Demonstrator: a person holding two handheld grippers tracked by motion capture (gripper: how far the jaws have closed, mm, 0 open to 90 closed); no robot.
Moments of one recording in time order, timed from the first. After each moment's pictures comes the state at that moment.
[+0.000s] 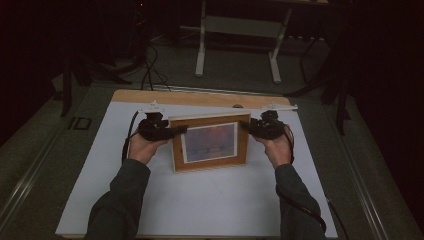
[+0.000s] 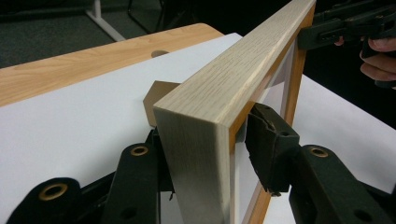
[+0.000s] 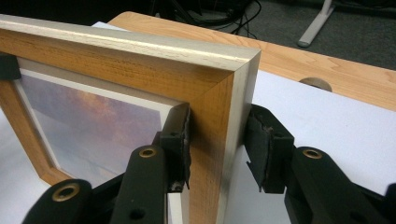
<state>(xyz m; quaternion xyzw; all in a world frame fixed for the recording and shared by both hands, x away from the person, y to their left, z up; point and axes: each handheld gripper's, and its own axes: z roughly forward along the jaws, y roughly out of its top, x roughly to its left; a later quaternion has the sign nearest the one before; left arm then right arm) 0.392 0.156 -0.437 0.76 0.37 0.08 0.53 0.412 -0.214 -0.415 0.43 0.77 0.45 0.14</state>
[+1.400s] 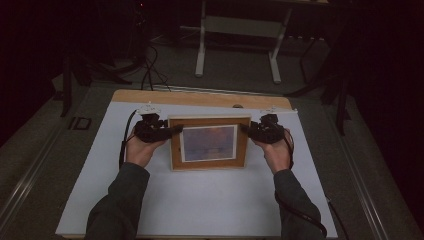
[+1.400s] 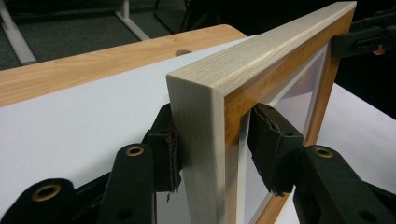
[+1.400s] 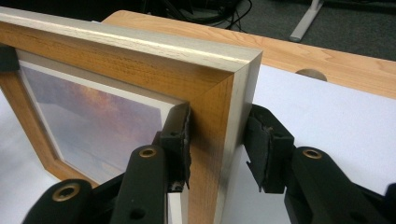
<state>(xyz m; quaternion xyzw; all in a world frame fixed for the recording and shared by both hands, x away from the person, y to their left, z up) 0.382 0.161 -0.433 0.75 0.40 0.12 0.51 0.397 -0.210 -0.414 0.44 0.76 0.44 0.15</state>
